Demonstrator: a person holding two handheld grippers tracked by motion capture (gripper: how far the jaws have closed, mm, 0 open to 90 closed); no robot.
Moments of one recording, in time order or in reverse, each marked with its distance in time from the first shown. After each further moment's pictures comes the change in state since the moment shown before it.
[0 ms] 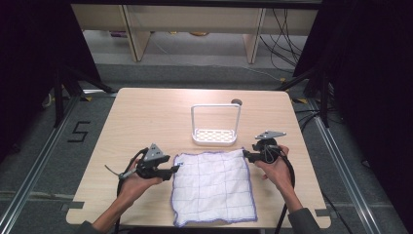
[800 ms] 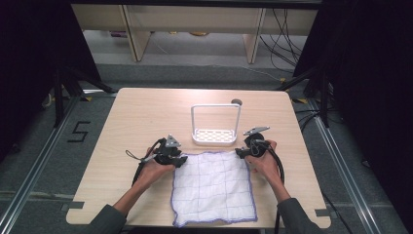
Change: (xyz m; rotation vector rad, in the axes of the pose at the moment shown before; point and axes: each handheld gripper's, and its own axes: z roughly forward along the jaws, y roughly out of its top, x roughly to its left) left arm 0.011 0.014 0.059 0.127 0.009 0.028; right arm 0.003 0.013 0.046 0.101 -0.034 -0.003
